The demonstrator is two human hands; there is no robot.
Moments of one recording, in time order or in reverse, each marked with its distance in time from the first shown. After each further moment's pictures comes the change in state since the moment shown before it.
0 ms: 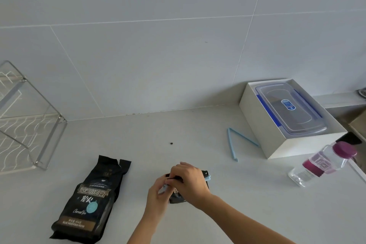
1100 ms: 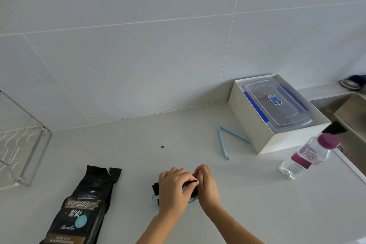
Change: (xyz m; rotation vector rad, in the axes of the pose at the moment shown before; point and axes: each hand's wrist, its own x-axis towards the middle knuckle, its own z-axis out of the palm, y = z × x) left_hand 0.007 0.052 0.053 0.770 -0.031 0.495; right_hand -0.032 0.065 0.011 0.479 0.333 0.617
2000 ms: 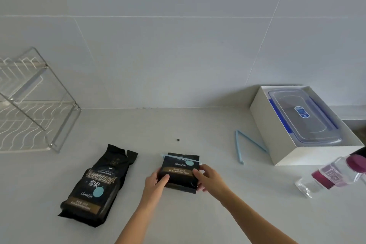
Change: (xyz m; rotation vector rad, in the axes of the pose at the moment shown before) left_hand -0.036 -0.055 -0.035 -0.793 -0.019 -0.797; right_hand 0.016 -0.019 -0.007 -0.203 -0.487 0.103
